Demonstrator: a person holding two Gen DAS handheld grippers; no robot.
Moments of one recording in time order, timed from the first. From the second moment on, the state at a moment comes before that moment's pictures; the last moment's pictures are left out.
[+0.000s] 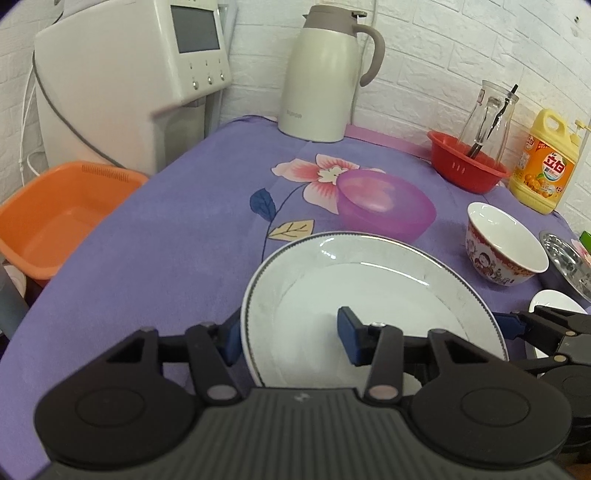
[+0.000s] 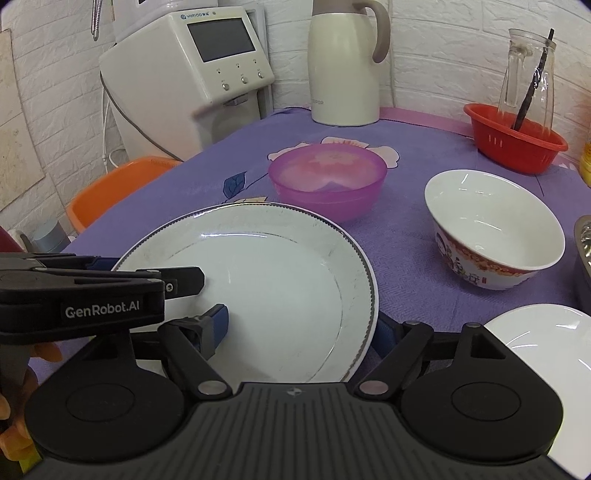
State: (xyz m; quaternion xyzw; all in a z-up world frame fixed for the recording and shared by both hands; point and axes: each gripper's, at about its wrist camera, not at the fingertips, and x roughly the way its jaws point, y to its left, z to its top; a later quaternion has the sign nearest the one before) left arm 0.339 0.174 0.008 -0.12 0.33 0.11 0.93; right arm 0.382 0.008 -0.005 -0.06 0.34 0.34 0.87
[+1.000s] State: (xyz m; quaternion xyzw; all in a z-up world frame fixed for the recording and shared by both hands) left arm 0.333 0.167 0.027 -0.11 0.30 0.11 0.94; right arm 0.375 0.006 0.007 -0.04 0.32 0.34 0.88
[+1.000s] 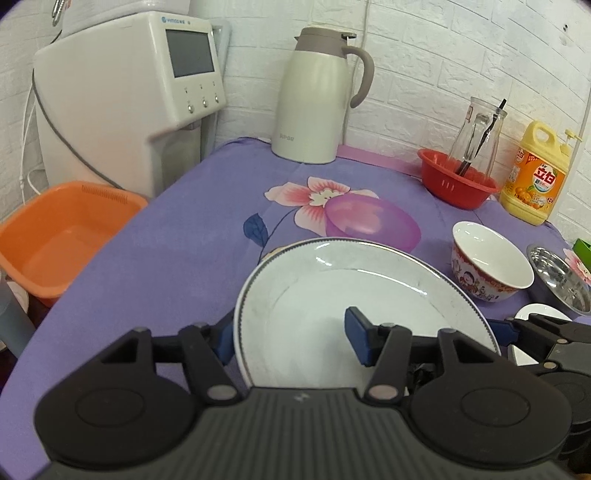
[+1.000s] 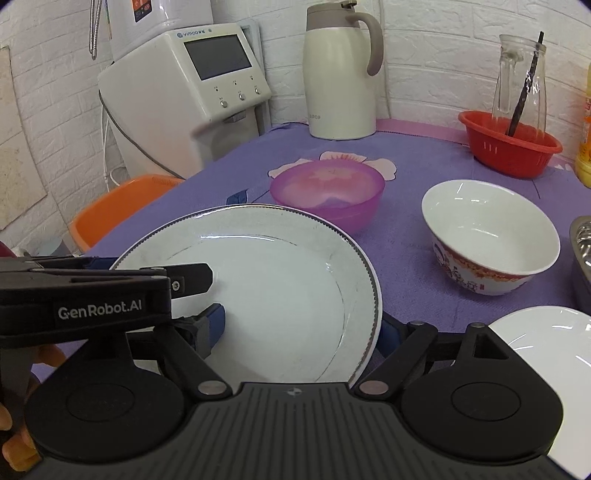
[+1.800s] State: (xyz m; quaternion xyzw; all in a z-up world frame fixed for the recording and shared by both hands) left arm 0.205 0.125 0.036 -0.12 0.29 0.08 0.95; right arm 0.255 -0.039 0.025 -0.02 0.30 0.33 0.89
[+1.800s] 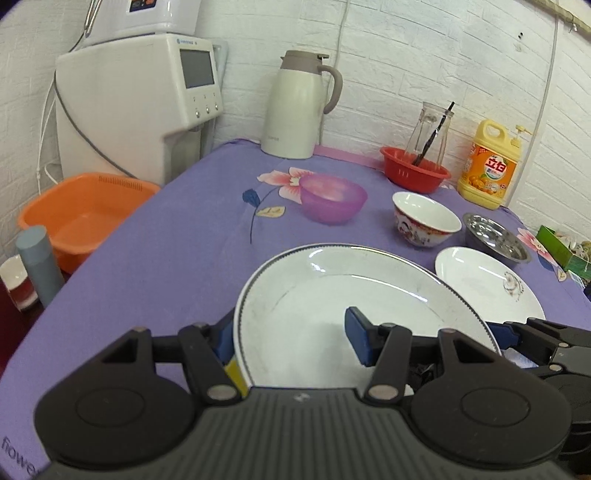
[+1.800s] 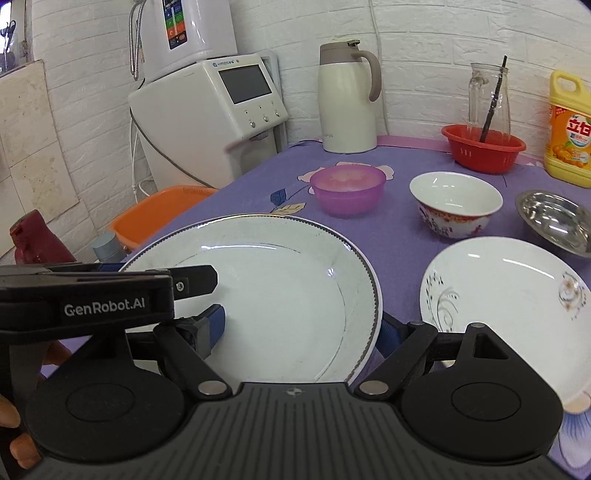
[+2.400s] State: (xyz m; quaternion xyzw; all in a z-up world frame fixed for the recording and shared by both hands) left arm 0.183 0.130 -0.002 -0.12 0.31 0.07 0.94; right arm 0.223 -0.039 -0.012 -0.03 0.32 0.32 0.89
